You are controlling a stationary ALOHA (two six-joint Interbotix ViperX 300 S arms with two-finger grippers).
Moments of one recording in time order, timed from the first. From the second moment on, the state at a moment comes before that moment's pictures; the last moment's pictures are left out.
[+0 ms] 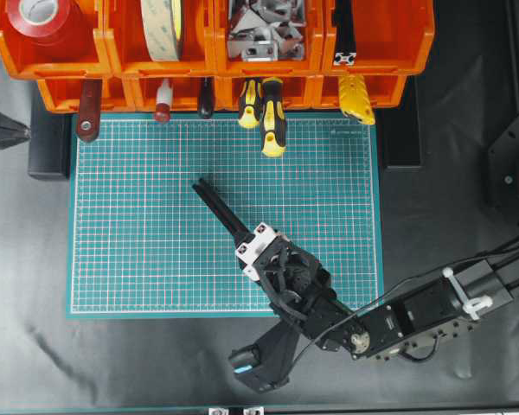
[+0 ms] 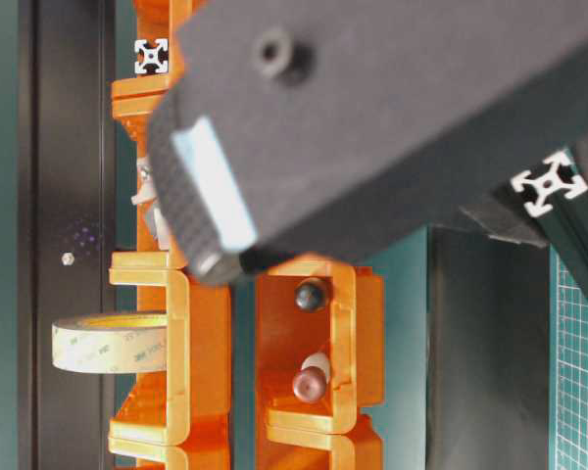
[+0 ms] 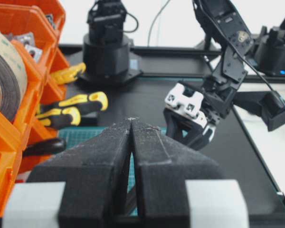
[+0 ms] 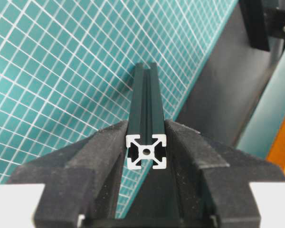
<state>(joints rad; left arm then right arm) -0.06 -1.06 1.04 0.04 0.04 -0.09 0.54 0.31 0.31 -1.06 0.99 0.33</state>
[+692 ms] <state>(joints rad) -0.06 -1.06 1.04 0.04 0.04 -0.09 0.53 0.31 0.35 -1.00 0.87 0.34</state>
